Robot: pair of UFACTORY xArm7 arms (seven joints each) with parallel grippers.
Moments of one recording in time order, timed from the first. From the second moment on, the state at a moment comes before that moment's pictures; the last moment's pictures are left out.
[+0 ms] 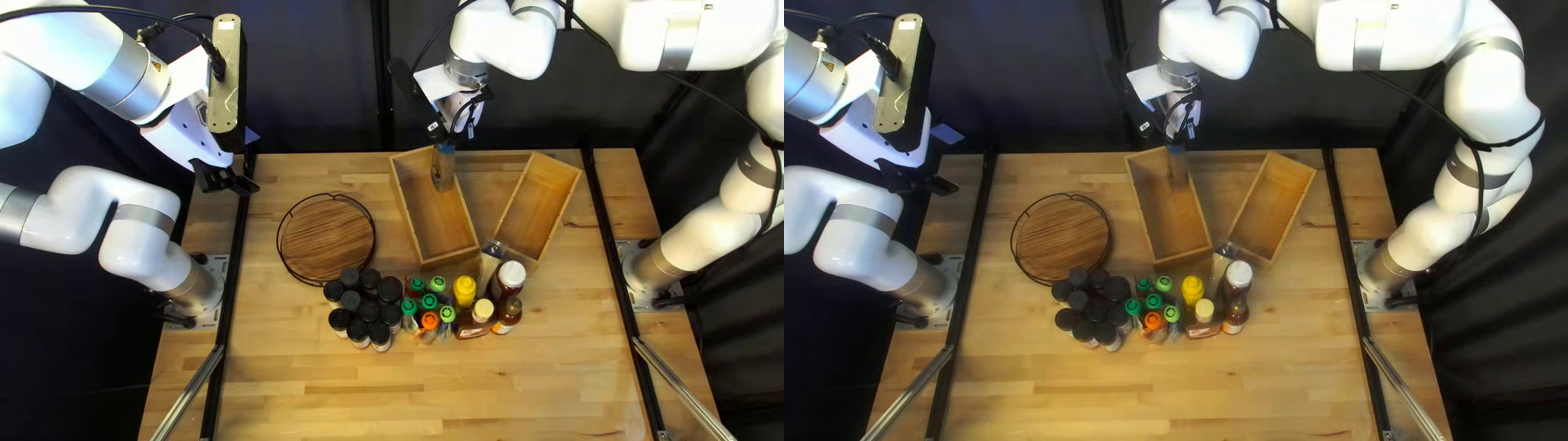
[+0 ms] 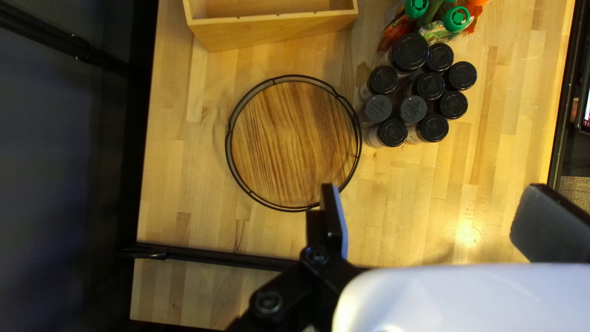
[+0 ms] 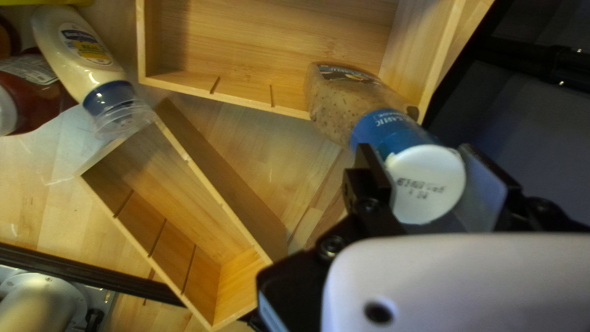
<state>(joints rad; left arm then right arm) -0.12 -0.95 0.10 0.96 0.14 1.49 -0.11 2.04 -0.24 -2.41 1.43 -0.18 1.17 -0.77</state>
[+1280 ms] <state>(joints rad) -0.12 -0.95 0.10 0.96 0.14 1.49 -0.11 2.05 -0.02 -2.37 1.35 0.04 1.21 -0.75</state>
